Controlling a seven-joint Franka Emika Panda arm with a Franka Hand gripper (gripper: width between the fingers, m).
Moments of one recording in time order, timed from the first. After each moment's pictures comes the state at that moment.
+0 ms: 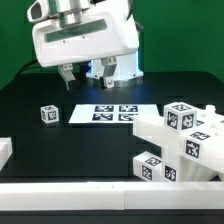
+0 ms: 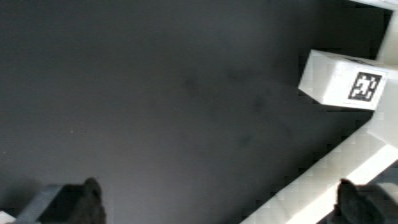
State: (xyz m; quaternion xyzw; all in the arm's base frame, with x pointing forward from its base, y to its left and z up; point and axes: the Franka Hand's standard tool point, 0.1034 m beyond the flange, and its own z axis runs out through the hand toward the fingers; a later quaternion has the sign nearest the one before) arm 0.520 -0.069 0.119 -0.93 0.34 -0.07 0.09
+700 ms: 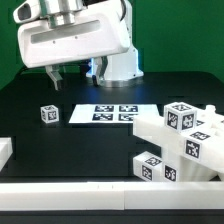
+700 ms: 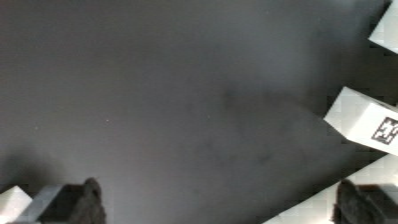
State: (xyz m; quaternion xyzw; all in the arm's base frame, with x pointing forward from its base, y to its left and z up) arm 0.497 -0.087 0.115 -0.96 0.24 -0.08 0.09
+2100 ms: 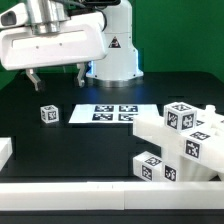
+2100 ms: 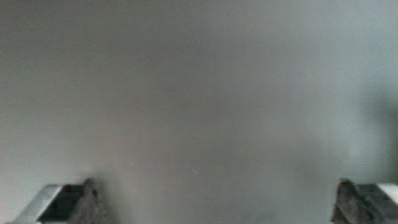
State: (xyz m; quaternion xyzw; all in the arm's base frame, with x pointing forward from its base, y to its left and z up) arm 0.431 -0.131 0.094 -0.99 0.08 -0.06 0.04
